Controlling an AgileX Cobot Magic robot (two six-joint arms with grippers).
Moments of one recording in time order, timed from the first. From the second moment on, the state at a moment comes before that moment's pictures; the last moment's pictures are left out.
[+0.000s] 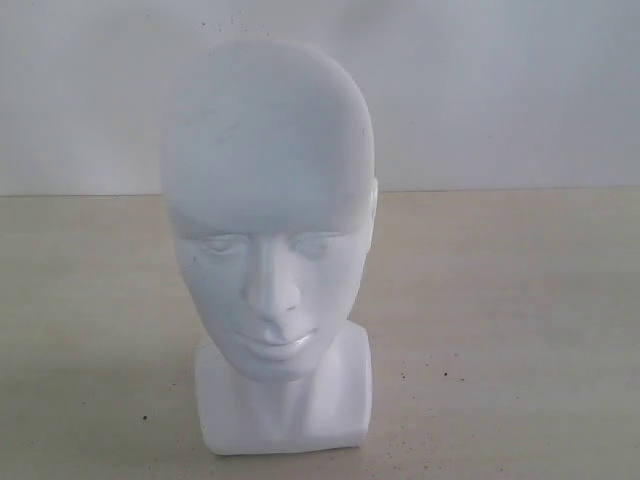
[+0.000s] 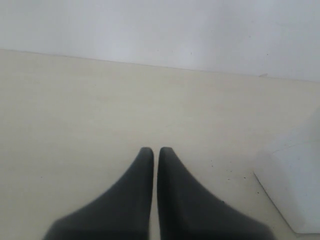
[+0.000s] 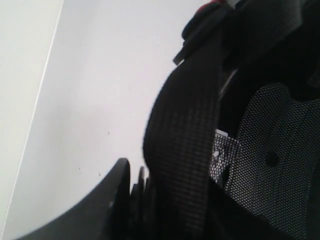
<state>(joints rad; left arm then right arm) 0.03 0.00 0.00 0.16 0.31 -0.27 0.63 0.45 -0.55 -0.22 -0.41 0.07</state>
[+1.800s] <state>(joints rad) 0.03 0.00 0.00 0.16 0.31 -0.27 0.69 1.21 -1.05 -0.41 -1.13 1.31</state>
